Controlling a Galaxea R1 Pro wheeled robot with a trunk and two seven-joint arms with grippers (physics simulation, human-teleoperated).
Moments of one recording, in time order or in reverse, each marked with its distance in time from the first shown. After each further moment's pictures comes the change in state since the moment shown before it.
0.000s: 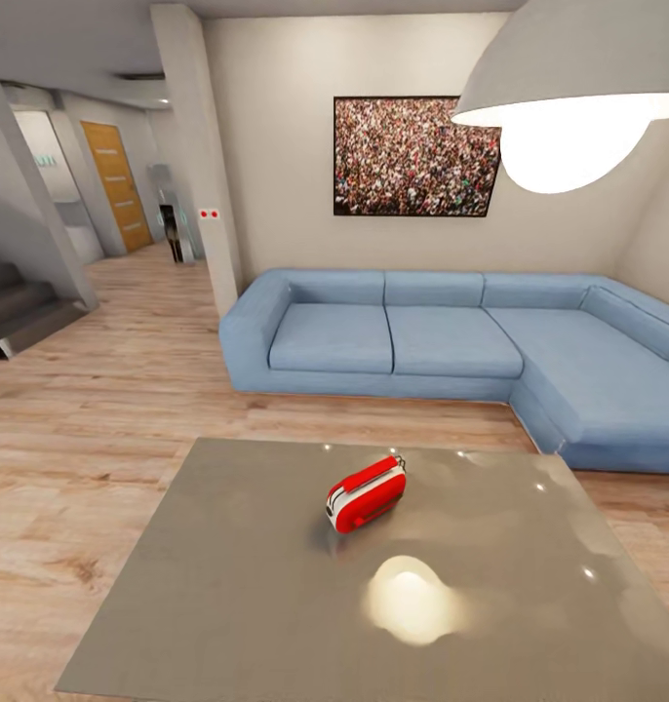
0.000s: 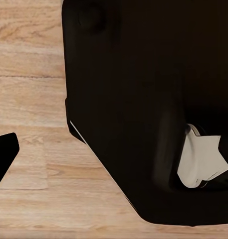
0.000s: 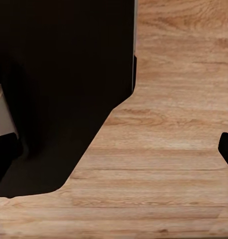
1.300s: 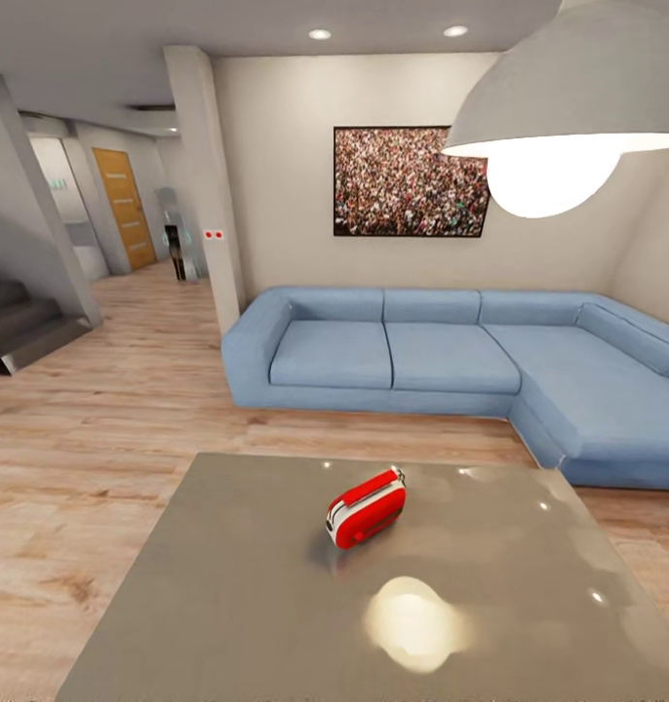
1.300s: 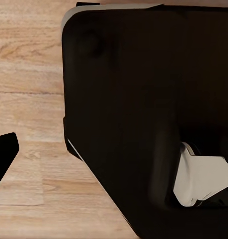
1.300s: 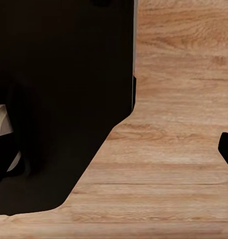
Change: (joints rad) left arm 0.000 0.001 0.006 -0.001 0.005 0.000 -0.011; right arm 0.000 0.000 -0.001 0.000 0.000 0.000 0.000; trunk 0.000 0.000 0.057
